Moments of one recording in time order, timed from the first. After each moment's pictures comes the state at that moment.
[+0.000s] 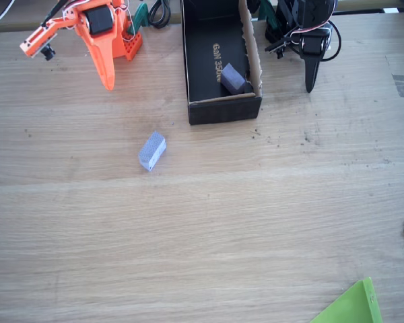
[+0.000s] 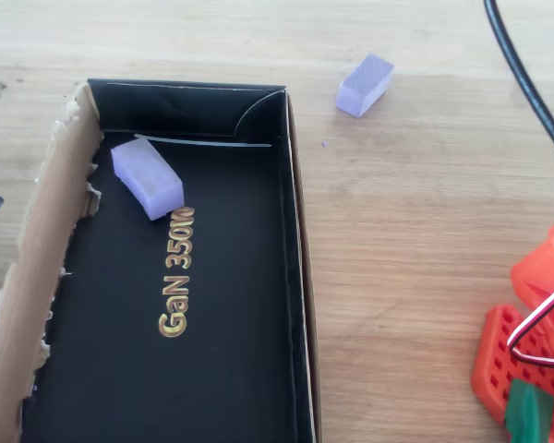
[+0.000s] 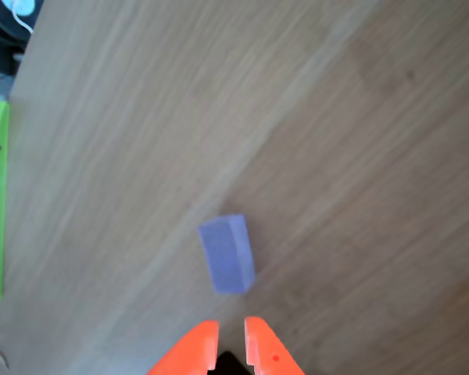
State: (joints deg) arm 73.7 116.4 97.6 84.2 23.7
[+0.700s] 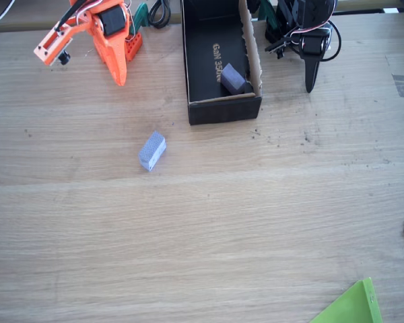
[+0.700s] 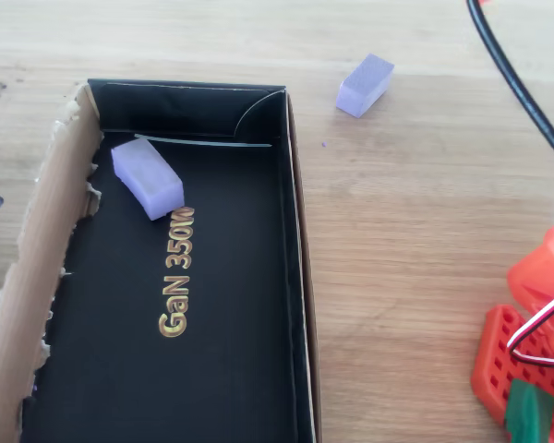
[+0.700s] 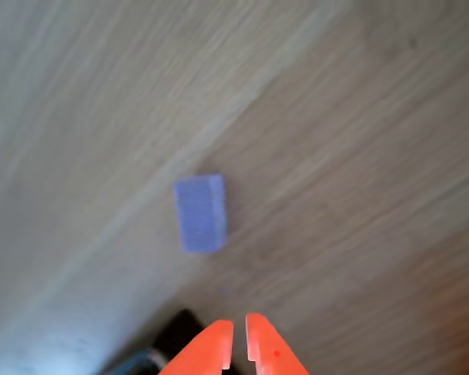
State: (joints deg) arm 69.4 111.1 90.9 94.0 32.6
